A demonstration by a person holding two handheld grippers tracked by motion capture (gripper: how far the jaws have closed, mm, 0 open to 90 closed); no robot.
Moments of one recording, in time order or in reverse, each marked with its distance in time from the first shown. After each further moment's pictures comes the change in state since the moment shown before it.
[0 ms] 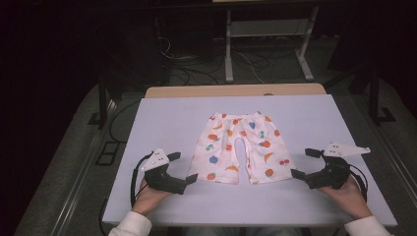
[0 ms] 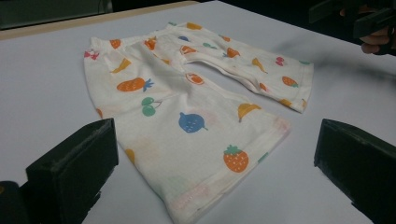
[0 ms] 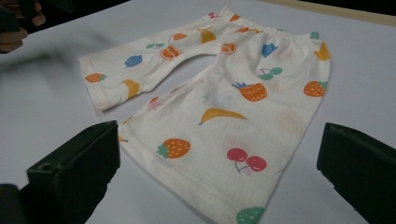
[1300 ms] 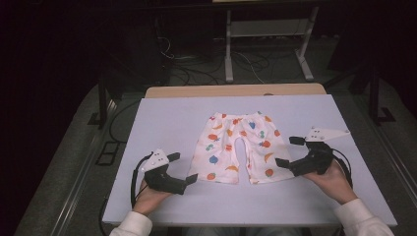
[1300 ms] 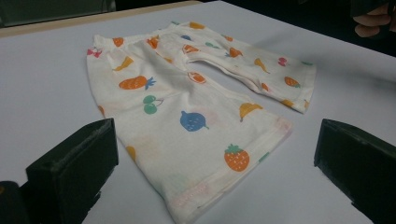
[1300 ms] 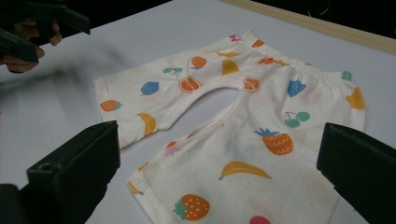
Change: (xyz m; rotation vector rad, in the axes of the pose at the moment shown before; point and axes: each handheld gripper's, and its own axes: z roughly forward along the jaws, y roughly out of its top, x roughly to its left) left arm -0.001 -0.001 0.000 -0.005 0.013 -0.014; right arm 0.014 0.050 0.030 0.023 0.054 -0.046
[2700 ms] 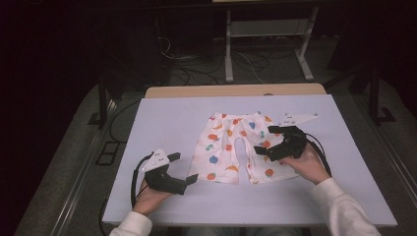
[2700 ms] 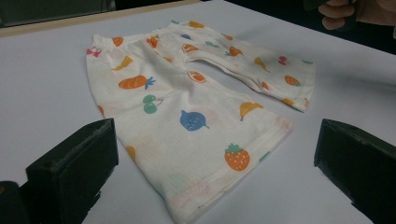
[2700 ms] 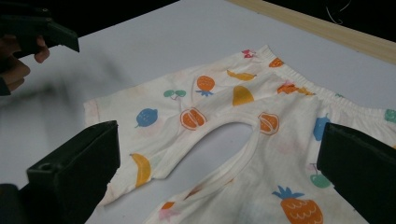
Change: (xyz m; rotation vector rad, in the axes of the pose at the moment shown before) left arm 0.000 0.000 0.001 0.007 0.000 0.006; right arm -0.003 0.038 0.058 0.038 0.039 -0.016
